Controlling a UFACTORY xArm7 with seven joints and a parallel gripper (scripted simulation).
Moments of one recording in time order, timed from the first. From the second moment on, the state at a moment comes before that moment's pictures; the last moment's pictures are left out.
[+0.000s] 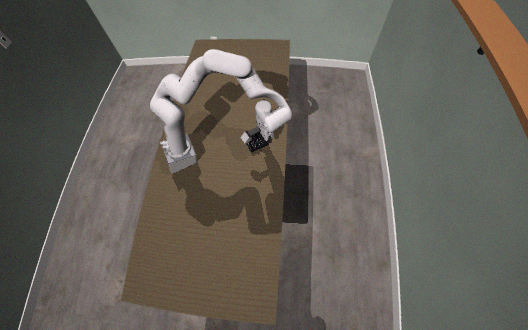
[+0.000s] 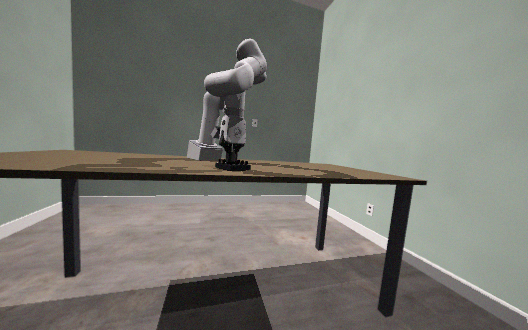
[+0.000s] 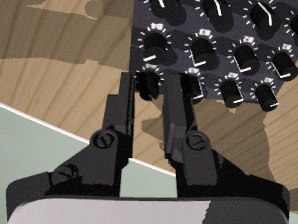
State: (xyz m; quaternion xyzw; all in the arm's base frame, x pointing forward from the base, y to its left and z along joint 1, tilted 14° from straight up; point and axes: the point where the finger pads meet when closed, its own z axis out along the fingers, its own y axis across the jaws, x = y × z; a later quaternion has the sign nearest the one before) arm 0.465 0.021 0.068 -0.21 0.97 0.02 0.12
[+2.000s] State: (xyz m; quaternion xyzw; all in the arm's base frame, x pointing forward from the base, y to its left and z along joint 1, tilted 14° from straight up) arm 0.467 0.021 0.063 -0.21 0.97 0.02 0.12
